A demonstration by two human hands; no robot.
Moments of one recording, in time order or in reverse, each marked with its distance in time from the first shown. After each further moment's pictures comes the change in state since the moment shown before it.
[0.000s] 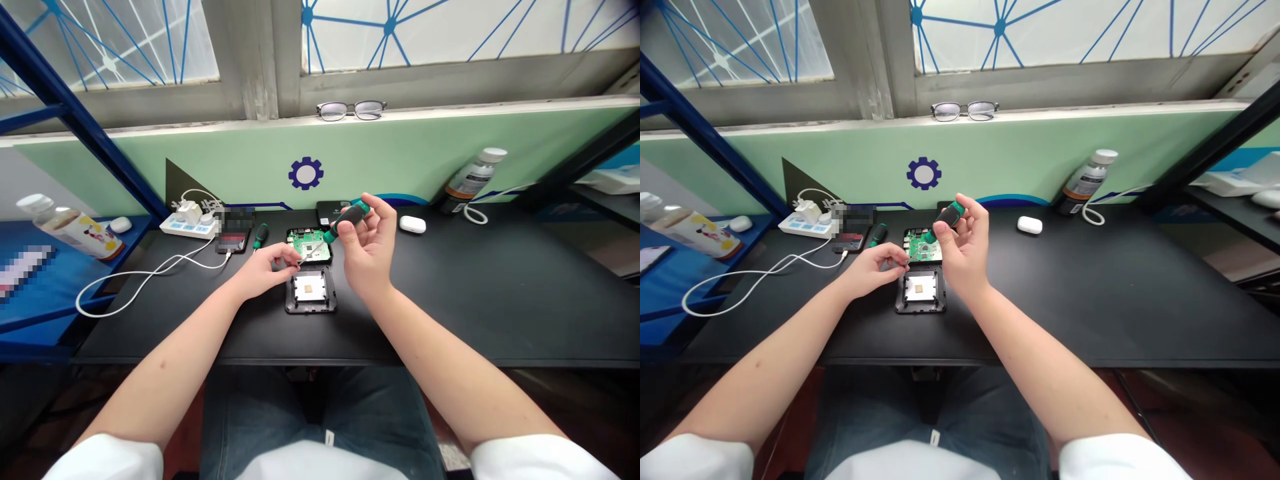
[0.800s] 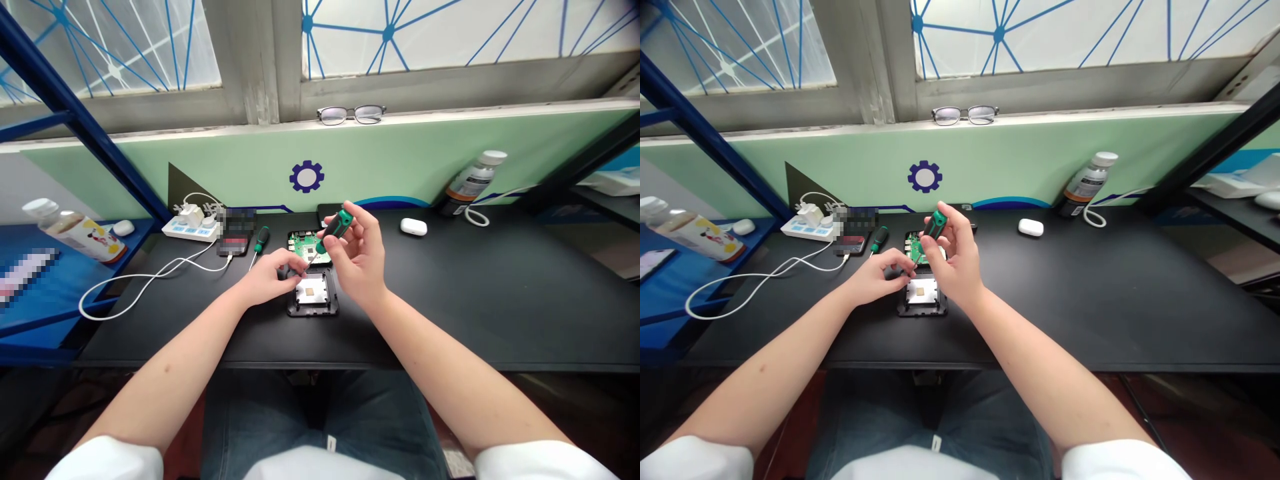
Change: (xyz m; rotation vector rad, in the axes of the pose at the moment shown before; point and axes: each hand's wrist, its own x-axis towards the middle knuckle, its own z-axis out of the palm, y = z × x) left_hand -0.003 0.011 0.003 0.131 -0.053 0.052; right_hand -0.010 -0.003 0.009 -0.127 -0.148 -0.109
